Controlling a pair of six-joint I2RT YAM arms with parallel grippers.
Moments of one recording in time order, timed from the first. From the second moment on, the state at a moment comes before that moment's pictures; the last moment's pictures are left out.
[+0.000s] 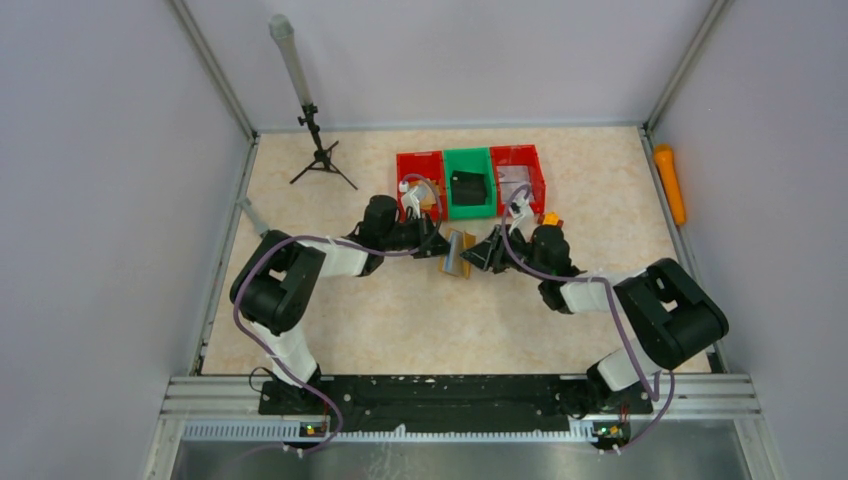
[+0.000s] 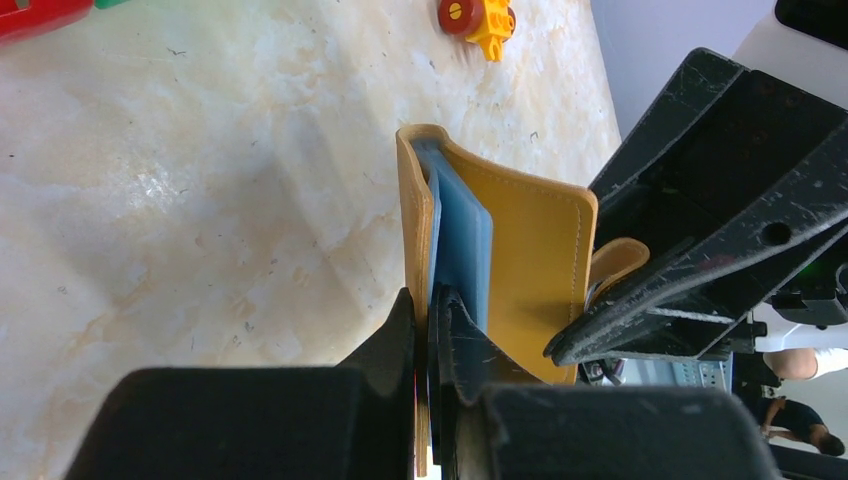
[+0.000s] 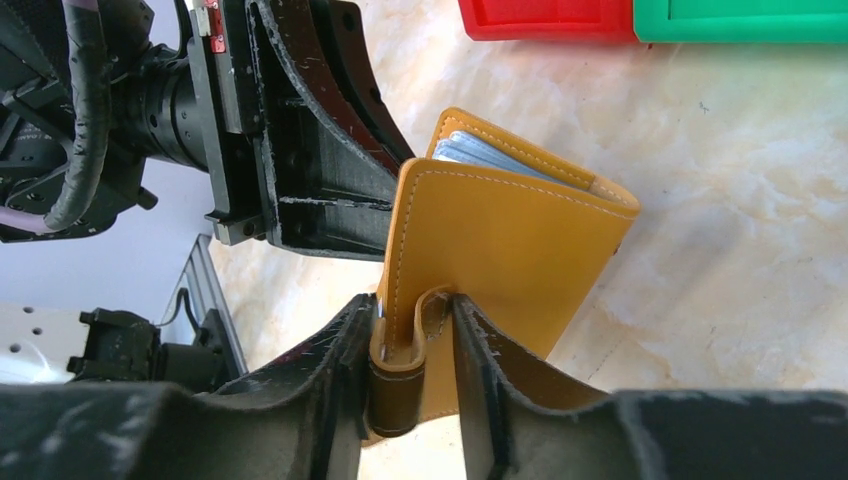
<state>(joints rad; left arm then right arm) -0.49 1.79 0.82 0.53 0.70 -0.71 0.51 1.52 0.45 0.86 -0.46 0.71</state>
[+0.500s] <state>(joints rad) -0.49 1.78 0.82 0.52 0.67 -0.70 0.50 1.49 0.48 0.72 -0.36 0.67</state>
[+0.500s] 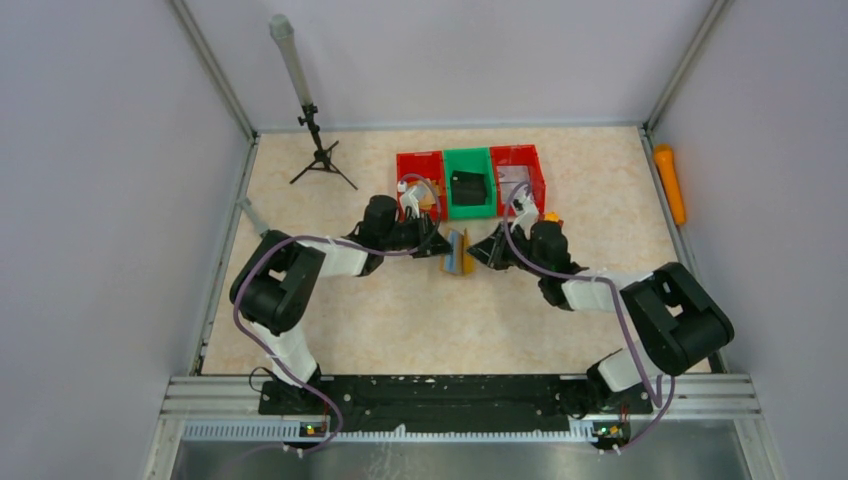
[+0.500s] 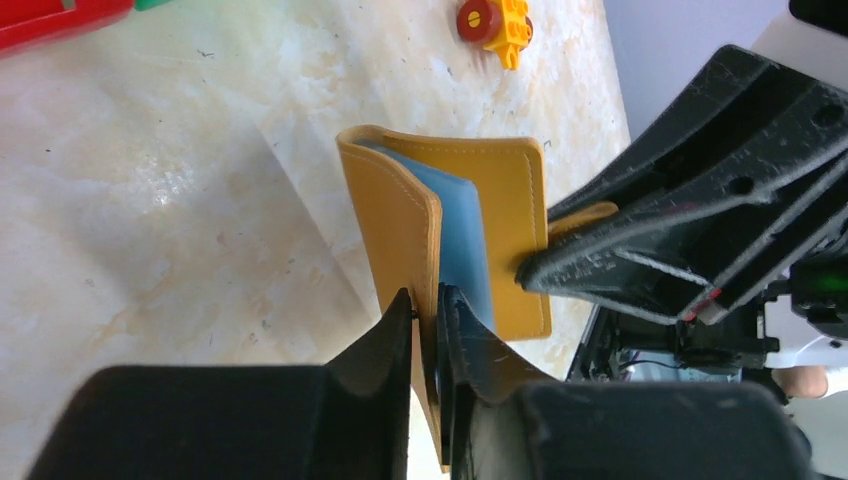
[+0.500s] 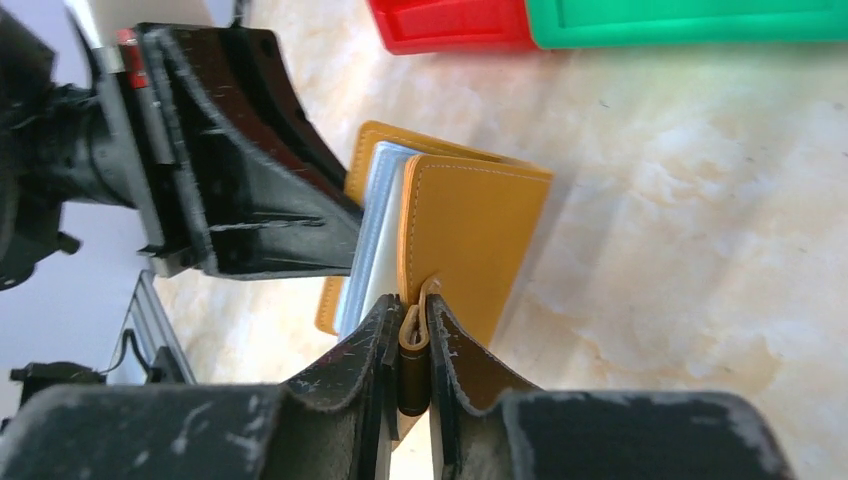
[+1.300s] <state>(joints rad) -0.49 1.79 0.86 0.47 0.70 -0.71 0.49 1.54 0.51 0.60 -0.33 0.65</state>
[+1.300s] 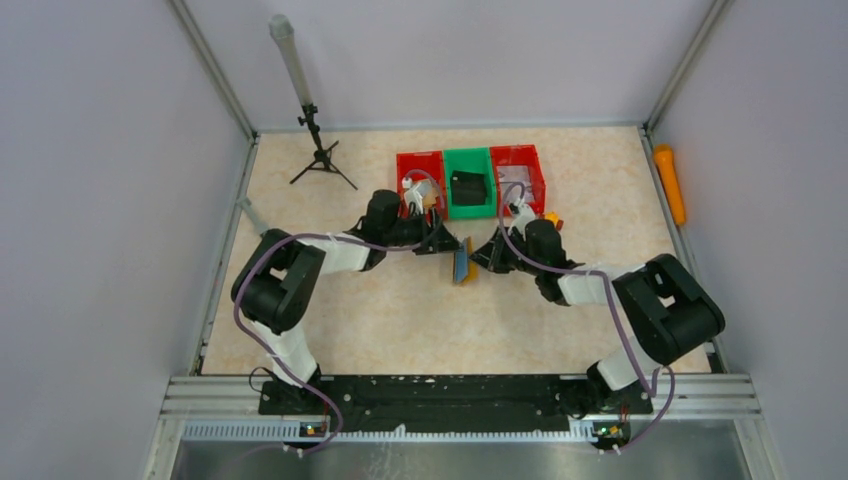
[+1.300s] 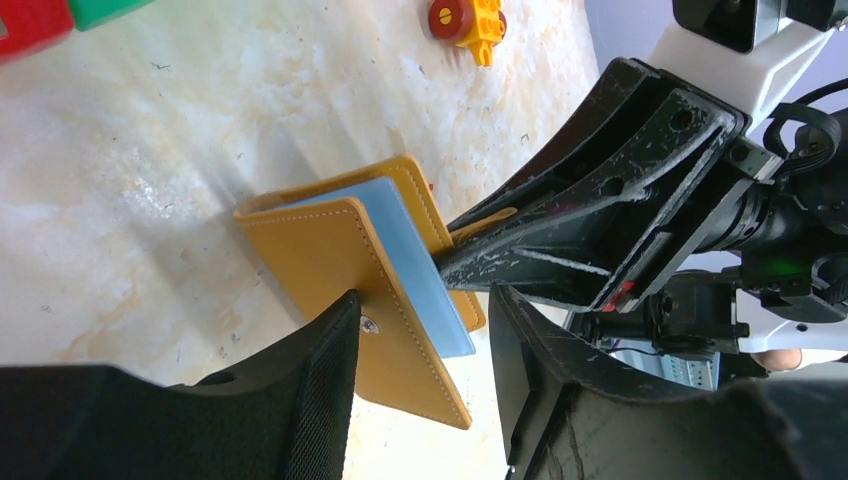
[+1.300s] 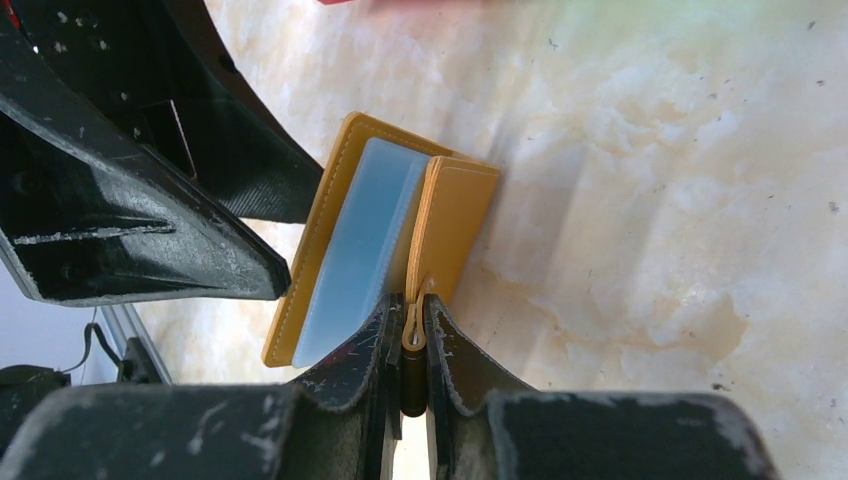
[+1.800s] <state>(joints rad) -0.52 1.82 0.96 0.26 0.65 -0.62 0.49 1.56 0.53 0.61 -0.39 0.66</state>
